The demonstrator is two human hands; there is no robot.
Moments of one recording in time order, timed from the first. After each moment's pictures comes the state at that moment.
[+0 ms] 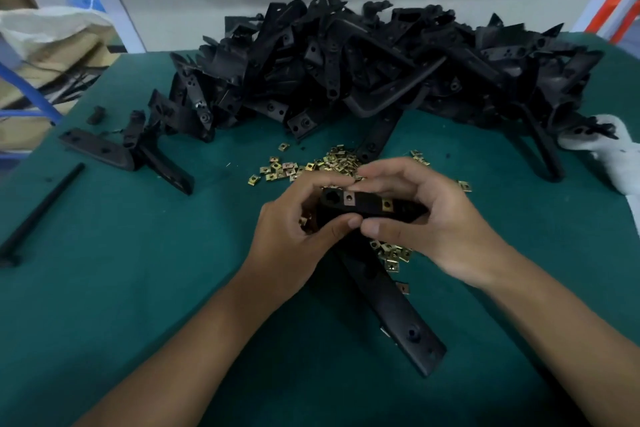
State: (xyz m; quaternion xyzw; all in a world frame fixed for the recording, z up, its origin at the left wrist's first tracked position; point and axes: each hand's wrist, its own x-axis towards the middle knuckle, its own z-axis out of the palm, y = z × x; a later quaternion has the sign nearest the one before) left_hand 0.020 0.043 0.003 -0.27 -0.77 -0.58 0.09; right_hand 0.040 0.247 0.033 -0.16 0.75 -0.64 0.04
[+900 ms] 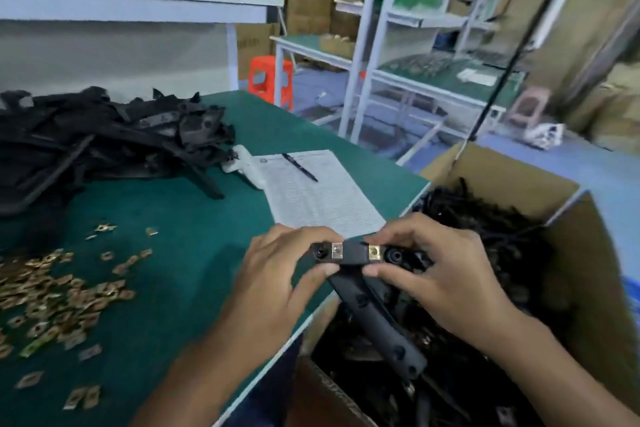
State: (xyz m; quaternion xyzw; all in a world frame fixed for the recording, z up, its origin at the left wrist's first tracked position) left_hand 0.166 0.266 0.057 -0.58 -0.65 -0.49 0.03; right_hand 0.343 0.404 0.113 0.12 0.90 -0.25 -0.35
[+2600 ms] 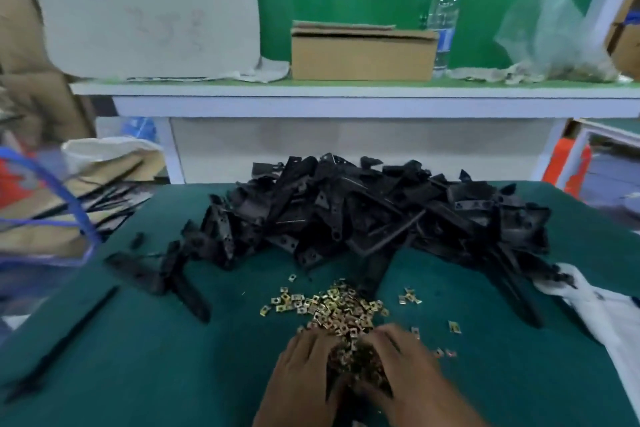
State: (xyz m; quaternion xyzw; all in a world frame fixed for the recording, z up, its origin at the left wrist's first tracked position) left_hand 0.021 0.047 -0.017 -0.20 -0.95 -0.24 0.08; right_hand 0.037 0.241 0.004 -0.12 0.97 -0.19 0.02
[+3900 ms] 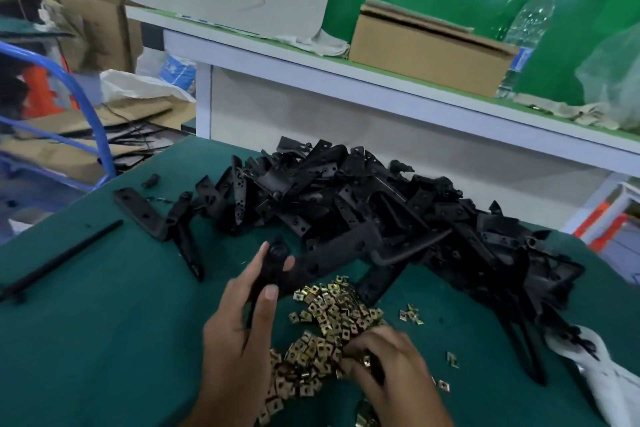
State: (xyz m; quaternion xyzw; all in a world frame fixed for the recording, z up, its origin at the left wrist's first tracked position) left_hand 0.024 0.036 0.016 0.01 -0.68 -0.66 0.31; right_hand 0.011 0.242 0.007 -0.17 0.96 -0.23 -0.06
